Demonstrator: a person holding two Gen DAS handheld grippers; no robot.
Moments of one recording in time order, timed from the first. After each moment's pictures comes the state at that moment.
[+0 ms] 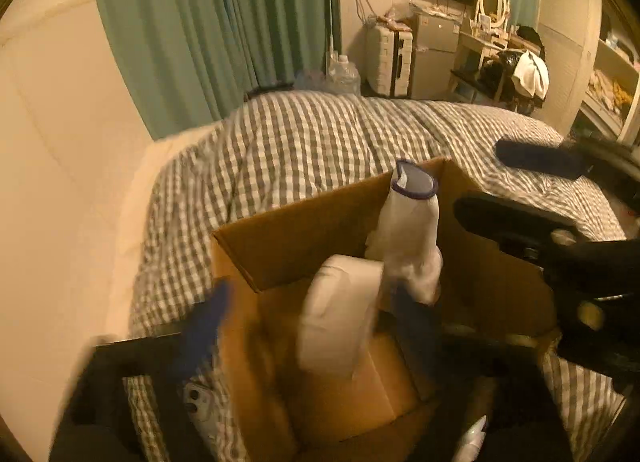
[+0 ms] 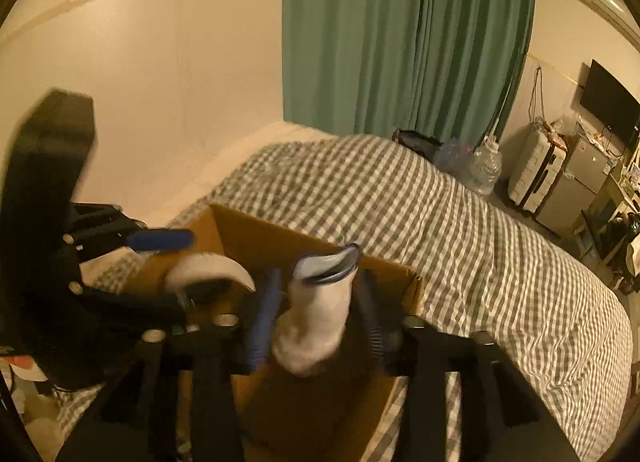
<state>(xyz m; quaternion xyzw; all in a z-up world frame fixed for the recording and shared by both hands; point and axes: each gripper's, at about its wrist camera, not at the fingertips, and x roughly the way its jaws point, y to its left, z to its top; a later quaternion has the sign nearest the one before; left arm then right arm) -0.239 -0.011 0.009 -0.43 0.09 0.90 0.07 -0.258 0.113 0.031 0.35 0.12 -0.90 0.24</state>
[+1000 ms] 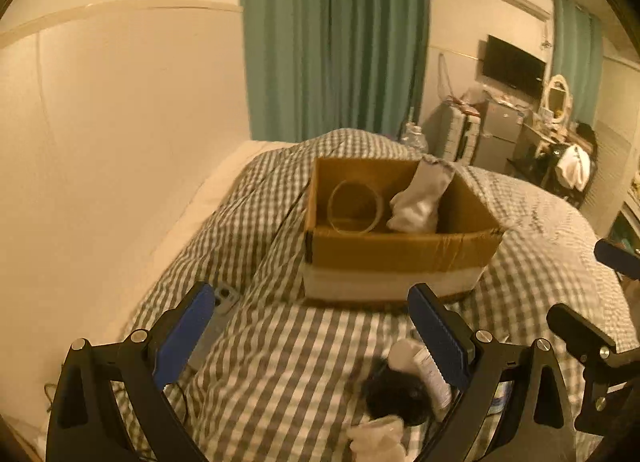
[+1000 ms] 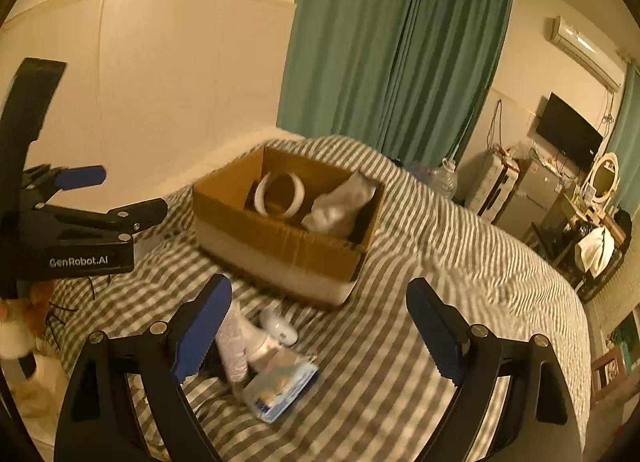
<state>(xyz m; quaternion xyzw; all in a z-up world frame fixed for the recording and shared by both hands) -0.023 -0.032 0.008 -0.33 -0.02 0.94 -0.08 -0.030 0.145 0.031 0.30 0.16 -0.92 0.18</state>
